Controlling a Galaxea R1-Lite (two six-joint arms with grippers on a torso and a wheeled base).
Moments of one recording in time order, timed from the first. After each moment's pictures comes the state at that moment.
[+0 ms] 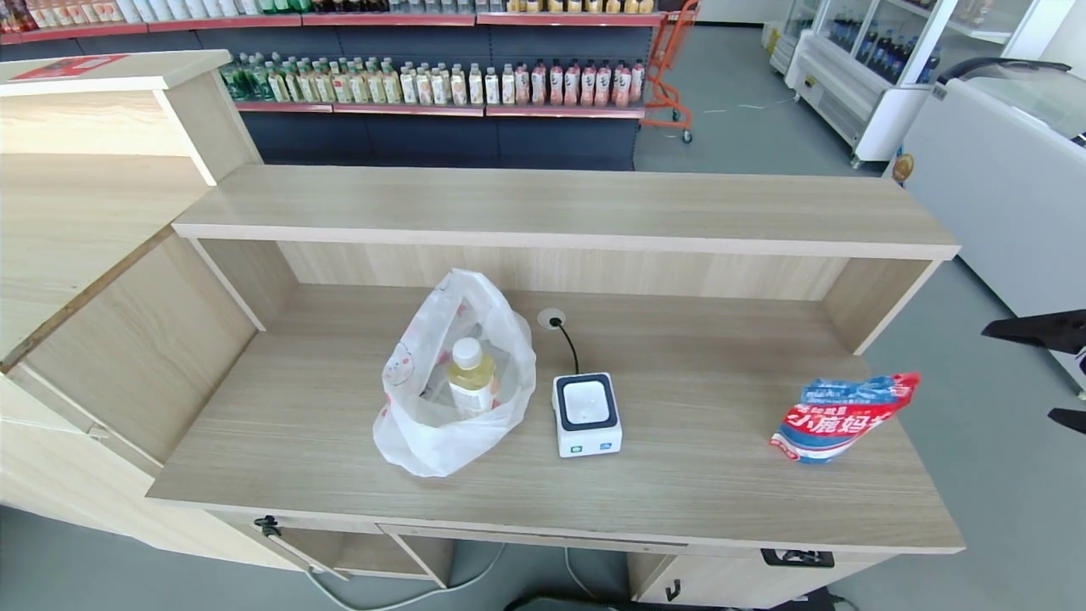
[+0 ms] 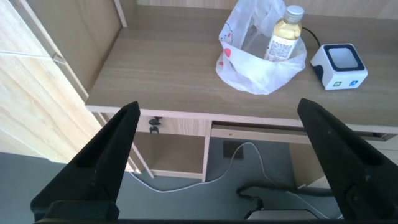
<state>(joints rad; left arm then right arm) 0.00 0.00 0.00 0.00 -0.01 -0.01 -0.21 1.17 -0.79 0.05 0.19 0.65</state>
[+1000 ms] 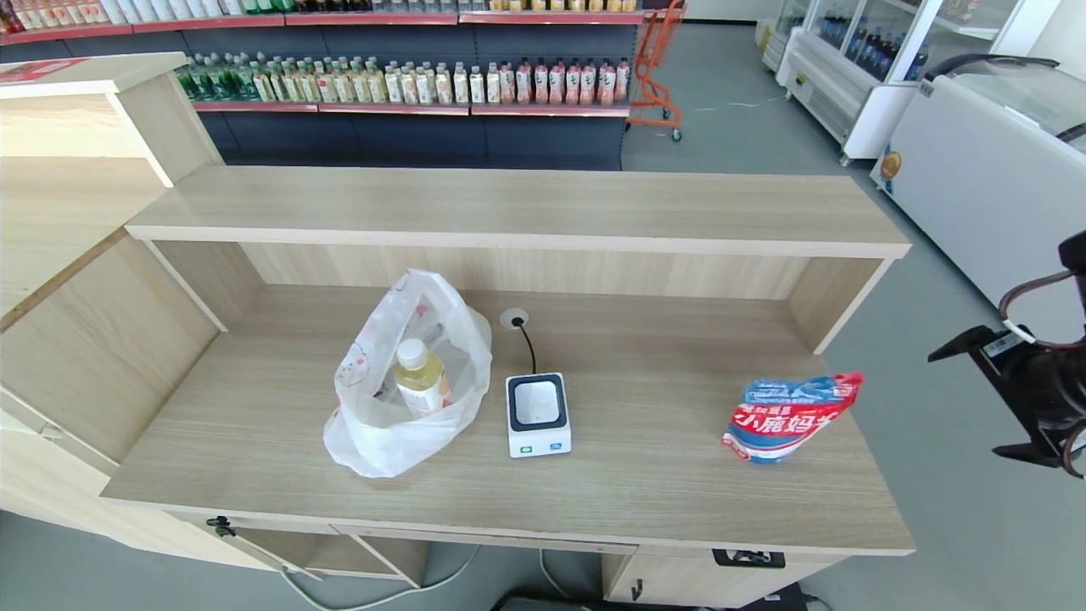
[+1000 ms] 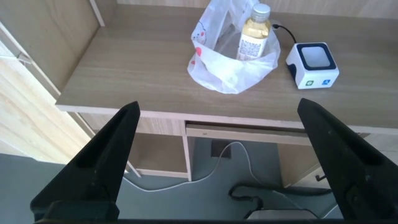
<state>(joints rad) 0.00 0.00 0.00 0.00 -0.01 -0.01 -0.16 1.59 -1.03 0.25 -0.07 1.03</state>
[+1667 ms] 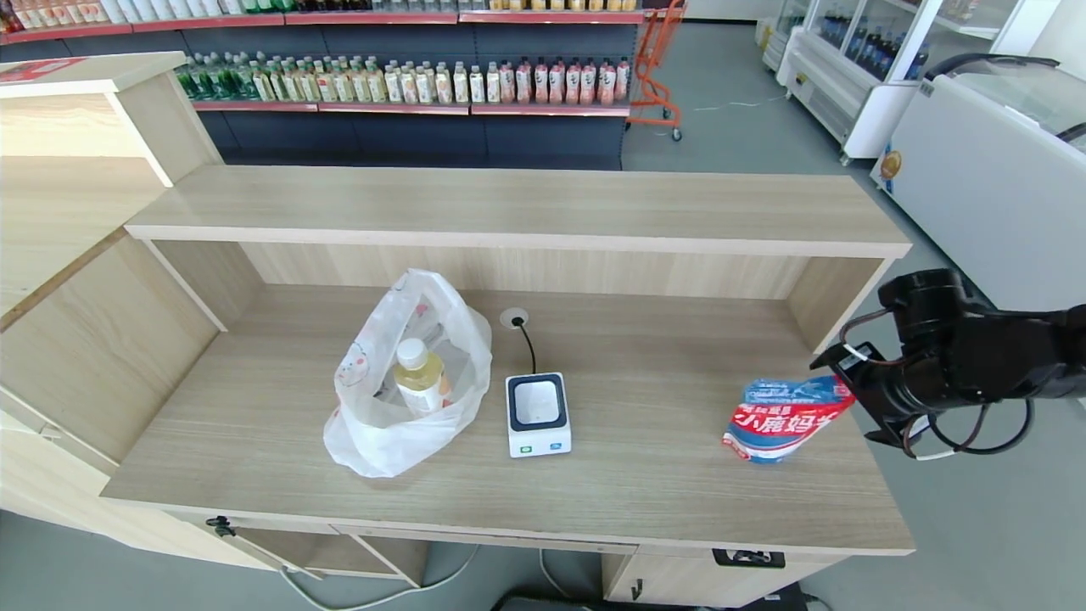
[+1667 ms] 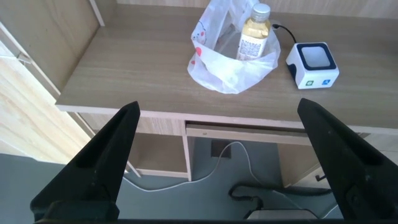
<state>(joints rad) 0.00 0.00 0.00 0.00 -0.01 -0.01 0.00 1.95 -1.07 -0.09 -0.12 1.00</state>
